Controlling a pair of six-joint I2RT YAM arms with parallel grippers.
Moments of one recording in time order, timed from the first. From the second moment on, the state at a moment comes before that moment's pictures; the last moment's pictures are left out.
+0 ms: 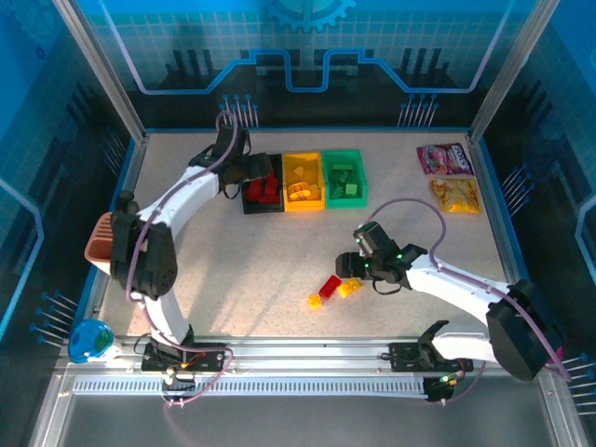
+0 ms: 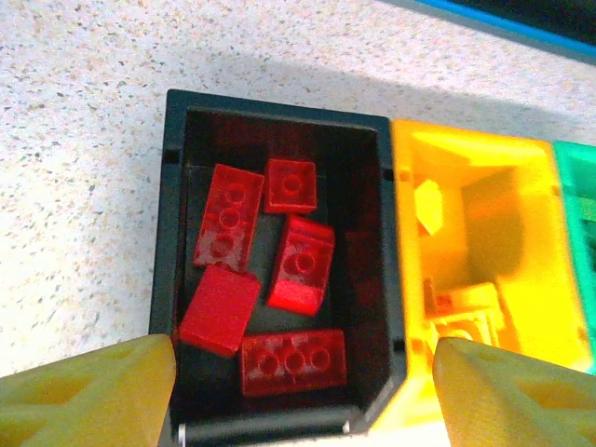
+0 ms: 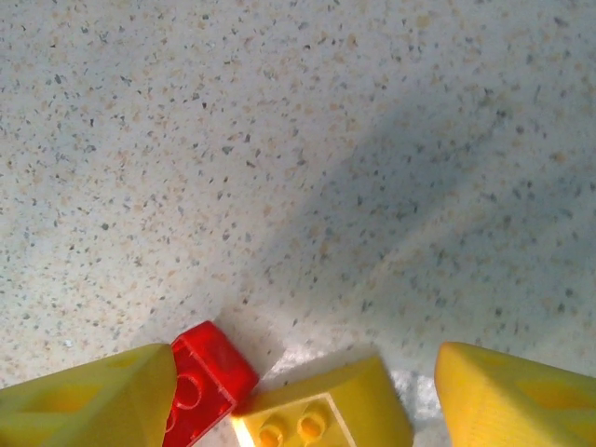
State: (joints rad) left arm -0.25 1.74 1.43 -0.49 -0.01 -0.48; right arm 0.67 1.23 0.63 -0.45 0.00 0.65
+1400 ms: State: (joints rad) left arm -0.41 1.02 0.66 -0.40 -0.11 -0.59; right arm 1.03 1.69 1.05 -0.85 0.18 1.40
